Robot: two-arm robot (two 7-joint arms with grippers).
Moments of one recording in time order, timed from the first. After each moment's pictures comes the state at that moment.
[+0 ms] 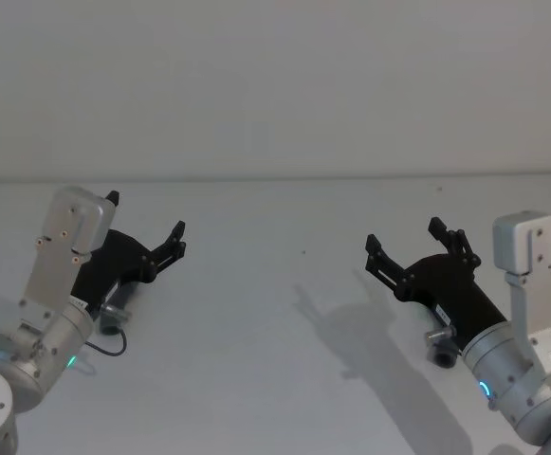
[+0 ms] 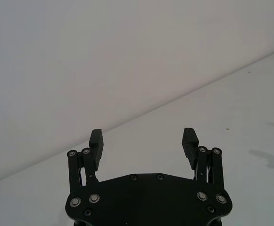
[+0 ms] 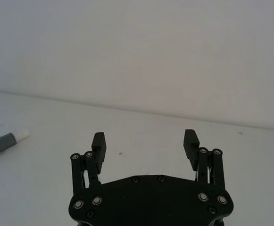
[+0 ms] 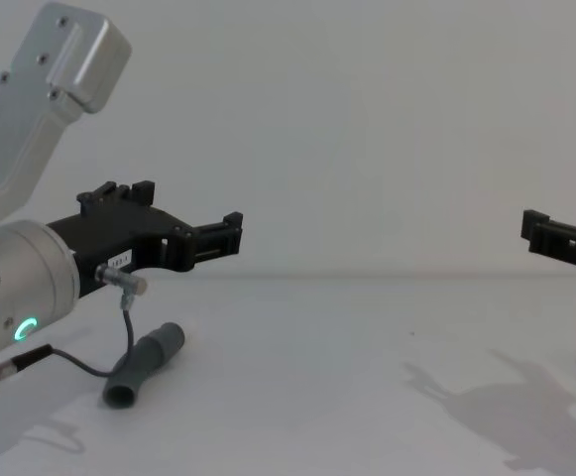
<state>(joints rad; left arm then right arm) -0.24 0.38 0.45 -1.63 -0.20 0.01 -0.01 -0.01 0.34 -0.23 -1.77 0.29 0.03 0.07</state>
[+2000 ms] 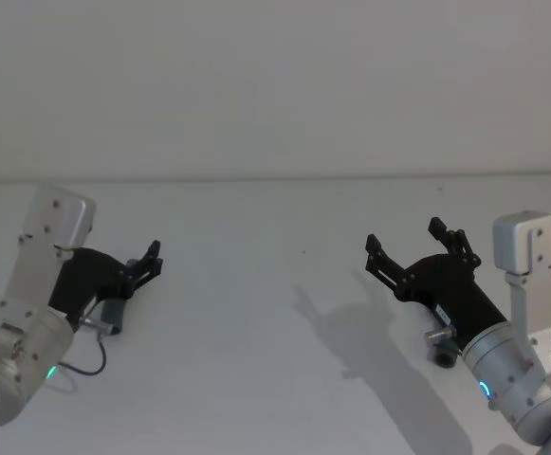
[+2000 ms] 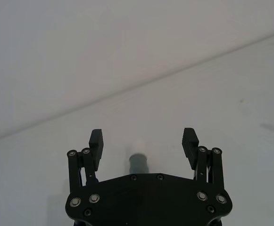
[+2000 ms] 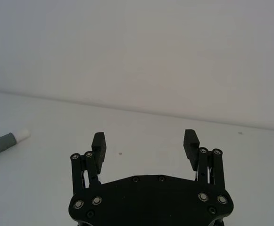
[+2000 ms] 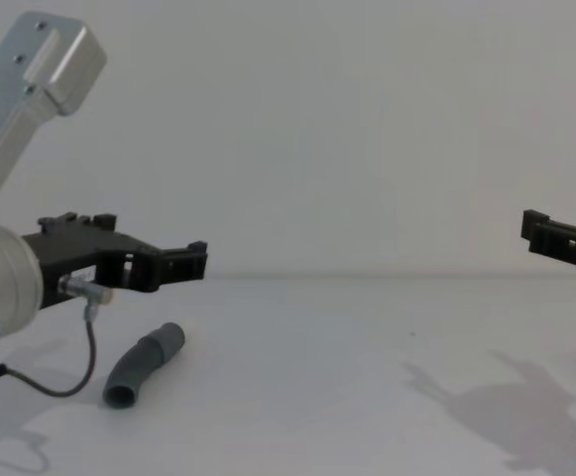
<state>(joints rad) -0.17 0.39 0.40 -1.75 -0.24 0.25 0.03 -0.01 0.34 -0.23 -1.77 0.29 0.03 0.07</state>
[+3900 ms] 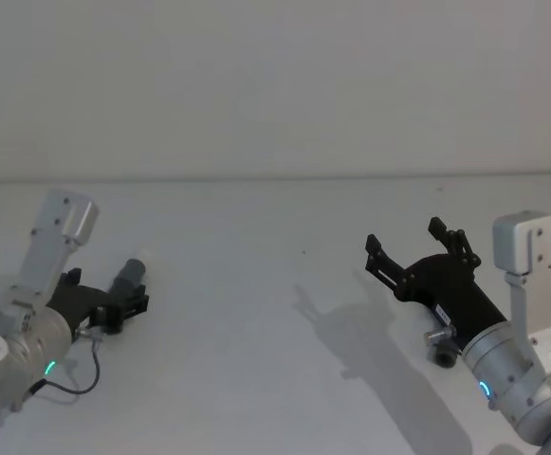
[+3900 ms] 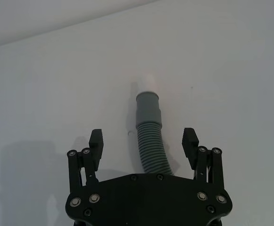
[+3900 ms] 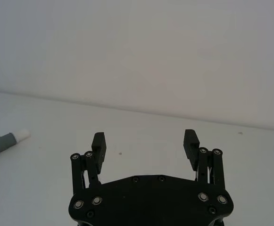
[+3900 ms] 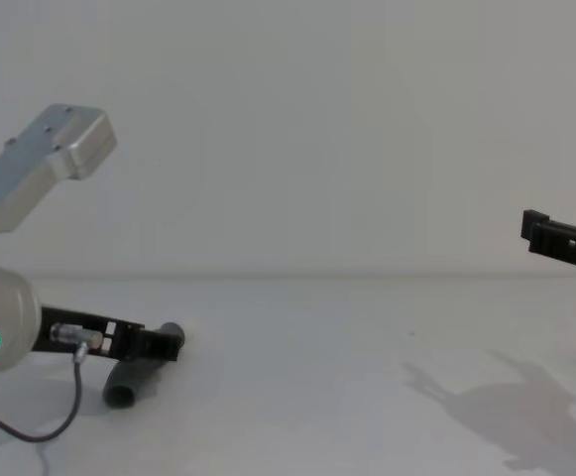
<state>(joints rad) -0.24 0.32 0.35 -1.69 -0.30 0.65 0.03 -0.01 0.34 -0.23 -1.77 0.29 0.03 0.07</state>
